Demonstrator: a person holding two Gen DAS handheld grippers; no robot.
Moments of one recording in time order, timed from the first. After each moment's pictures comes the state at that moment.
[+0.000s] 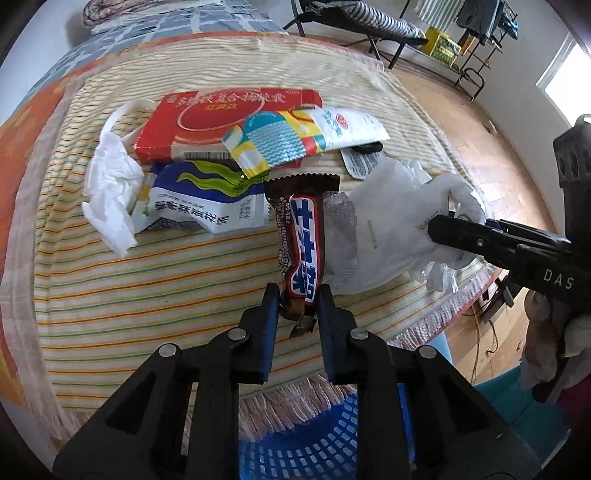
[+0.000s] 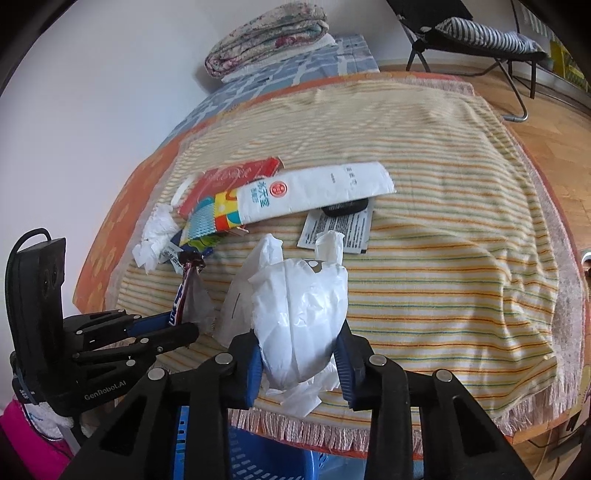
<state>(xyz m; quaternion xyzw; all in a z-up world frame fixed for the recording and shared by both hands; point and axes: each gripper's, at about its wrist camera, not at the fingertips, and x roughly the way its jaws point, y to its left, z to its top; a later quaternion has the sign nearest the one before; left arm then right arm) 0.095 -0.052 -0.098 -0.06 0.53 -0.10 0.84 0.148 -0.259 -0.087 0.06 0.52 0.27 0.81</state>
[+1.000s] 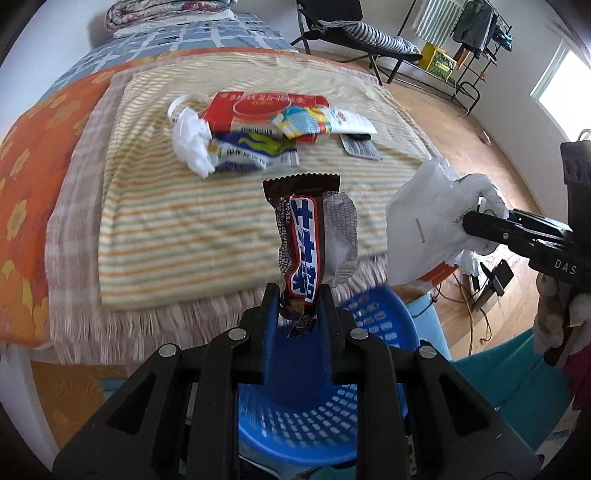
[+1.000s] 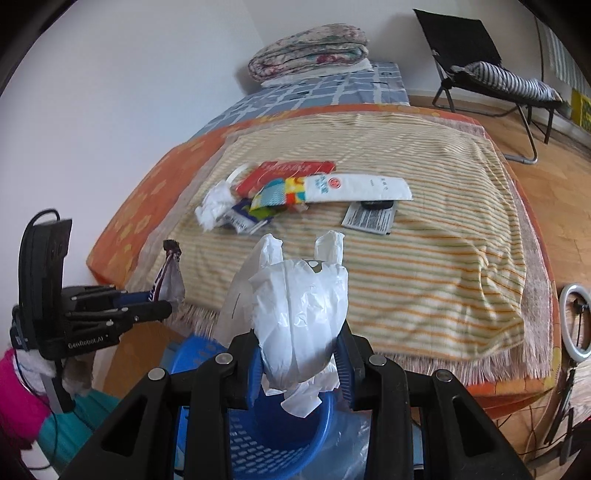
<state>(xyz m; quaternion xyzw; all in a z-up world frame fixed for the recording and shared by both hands) -0.004 -0.018 -0.066 -0.07 0.51 -0.09 0.85 0.060 -0.262 -0.041 -0.01 0.47 0.31 0.83</state>
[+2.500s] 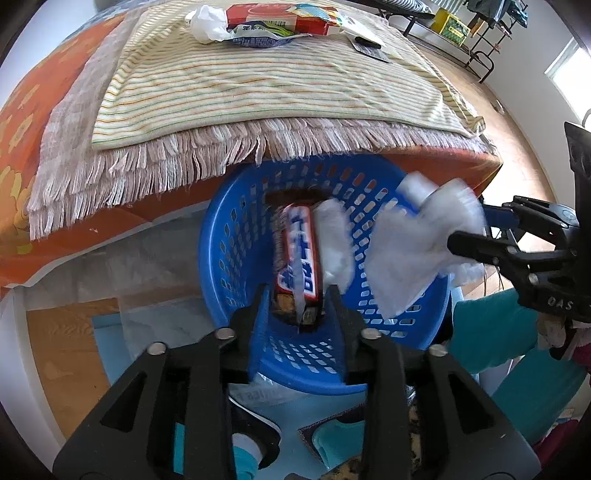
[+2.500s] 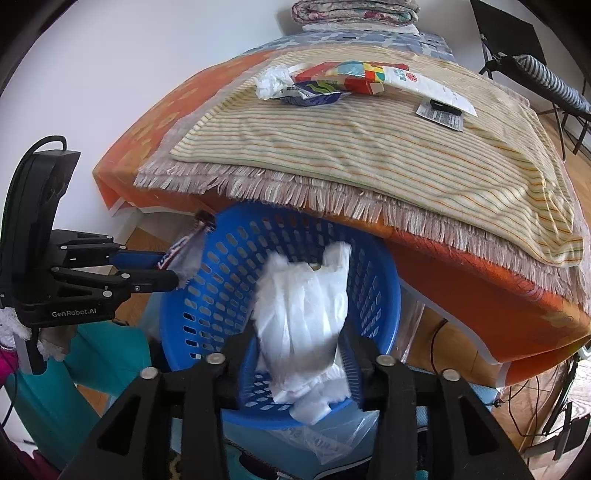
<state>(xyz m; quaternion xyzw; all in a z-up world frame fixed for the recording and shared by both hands) -0.080 -0.022 -0.132 -0.06 0.58 -0.08 0.81 -0.030 -0.224 -0.113 -0.09 0.52 0.34 0.78</state>
